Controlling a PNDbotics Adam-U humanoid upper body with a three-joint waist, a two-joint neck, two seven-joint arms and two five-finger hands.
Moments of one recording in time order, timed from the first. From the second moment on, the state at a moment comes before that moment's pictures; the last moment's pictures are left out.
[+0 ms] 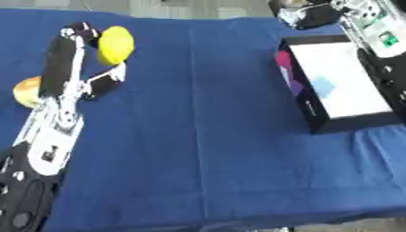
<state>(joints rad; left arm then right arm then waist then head) -0.83 0.04 -0.31 -1.19 -0.81 -0.02 0.27 -0.69 -0.75 0.08 -1.32 -0.07 -0.44 0.51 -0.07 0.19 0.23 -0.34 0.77</state>
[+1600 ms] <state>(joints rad) -0.85 -0.09 -0.34 -1.17 -0.90 -0.08 0.32 -0.80 -0.64 0.17 -1.28 0.02 -0.48 0.67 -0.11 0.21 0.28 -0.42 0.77</state>
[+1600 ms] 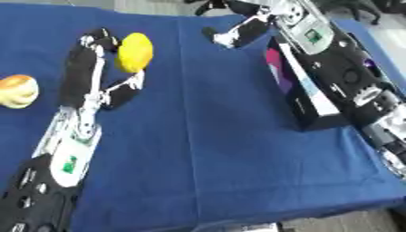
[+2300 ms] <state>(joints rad) -0.86 -0.12 -0.35 -1.15 -0.93 -0.09 0.33 -0.82 -0.63 0.19 -1.31 0.00 -0.44 0.74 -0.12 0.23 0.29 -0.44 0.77</state>
